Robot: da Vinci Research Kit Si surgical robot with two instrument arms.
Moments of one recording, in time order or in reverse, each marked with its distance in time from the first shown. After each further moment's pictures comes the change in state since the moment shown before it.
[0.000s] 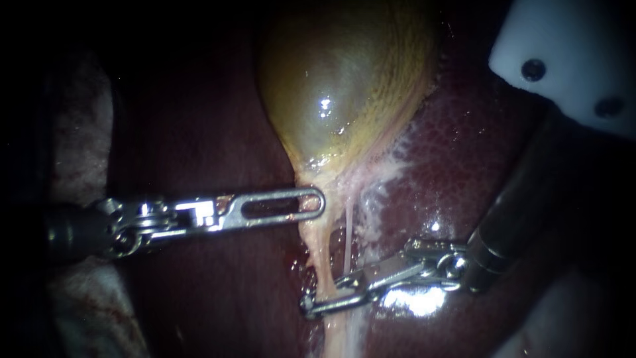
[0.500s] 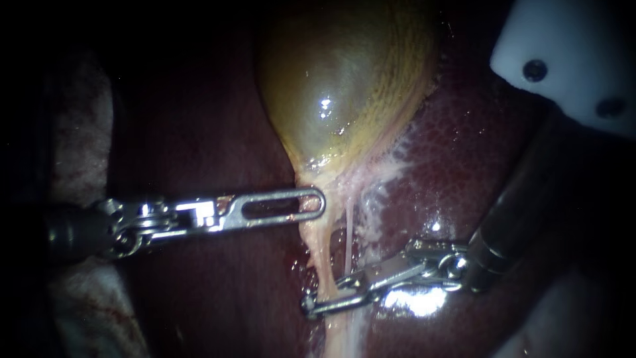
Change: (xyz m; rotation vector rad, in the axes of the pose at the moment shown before) right arm 0.000 0.000 0.000 0.001 -0.001 0.000; left arm 0.000 0.000 0.000 0.000 0.001 0.000
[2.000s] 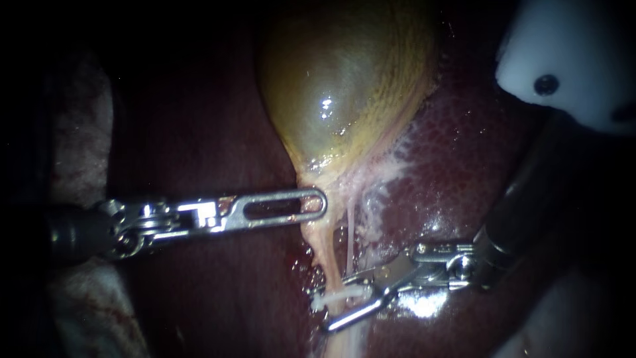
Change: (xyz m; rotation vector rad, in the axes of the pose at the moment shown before) right arm 0.000 0.000 0.000 0.003 -0.006 -0.173; left arm 0.000 0.000 0.000 0.003 0.000 0.001
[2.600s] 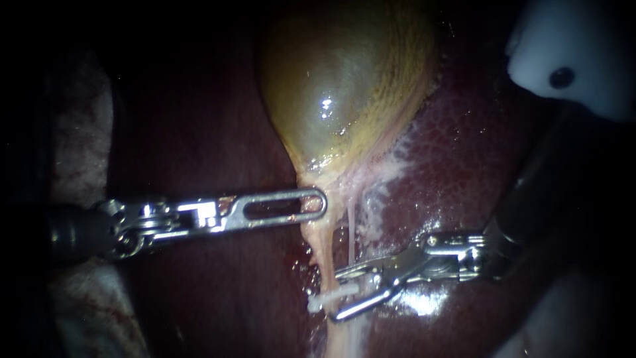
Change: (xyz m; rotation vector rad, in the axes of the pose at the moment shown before) right arm 0.001 0.000 -0.002 -0.056 0.020 -0.063; left arm 0.000 0.000 0.000 -0.001 -0.002 0.000
